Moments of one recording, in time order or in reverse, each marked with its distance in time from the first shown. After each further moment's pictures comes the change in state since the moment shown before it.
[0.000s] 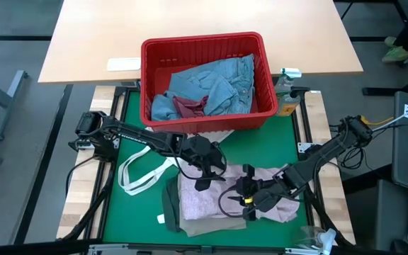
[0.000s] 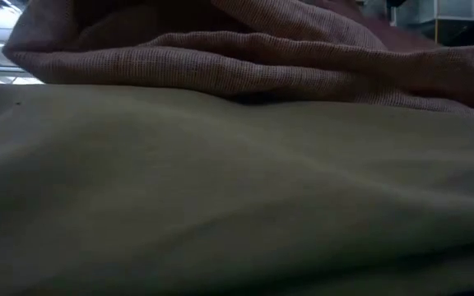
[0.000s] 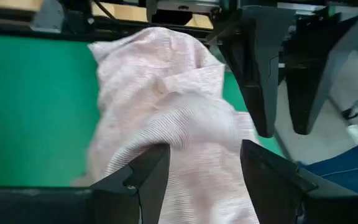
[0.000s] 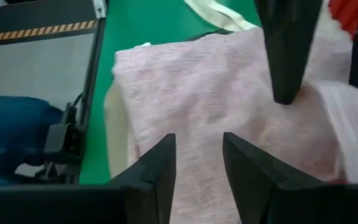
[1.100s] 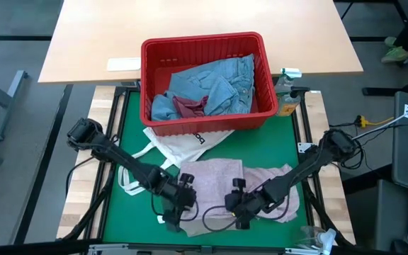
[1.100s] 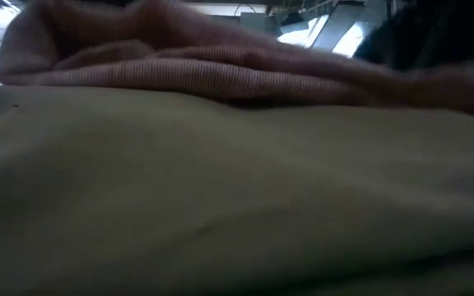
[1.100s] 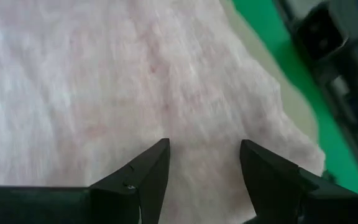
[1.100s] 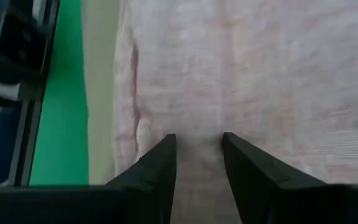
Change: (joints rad) left arm -0.362 -0.023 -0.154 -0.301 -0.264 -0.002; right arm 0.000 0.280 0.000 0.011 -0.191 -0.017
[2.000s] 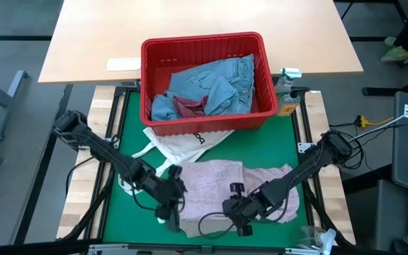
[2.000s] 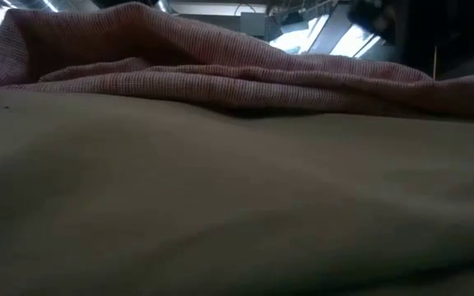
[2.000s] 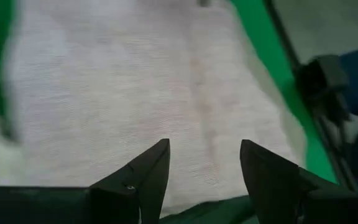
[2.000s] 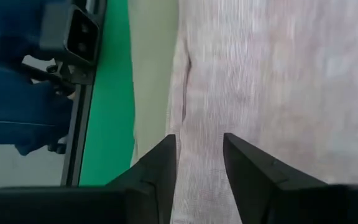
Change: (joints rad) left arm -0.035 -0.218 -0.056 -0.065 -0.158 -0.131; right arm 0.001 0.034 0.217 -0.219 -0.104 -0.057
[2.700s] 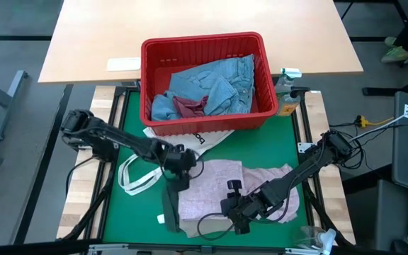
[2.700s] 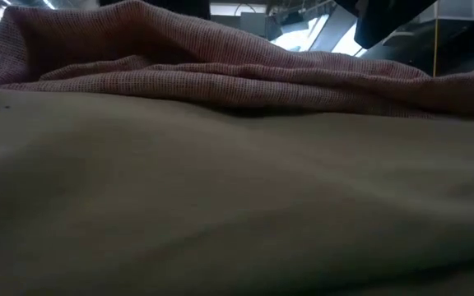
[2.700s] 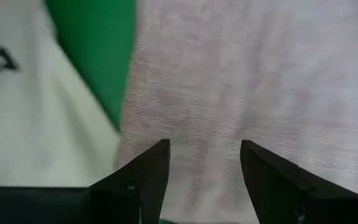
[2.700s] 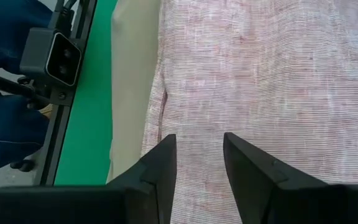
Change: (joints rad) left arm 0.319 0.073 -0.033 -0.070 0.205 -0.145; right arm -0.001 0.000 0.022 0.004 0.117 -0.064
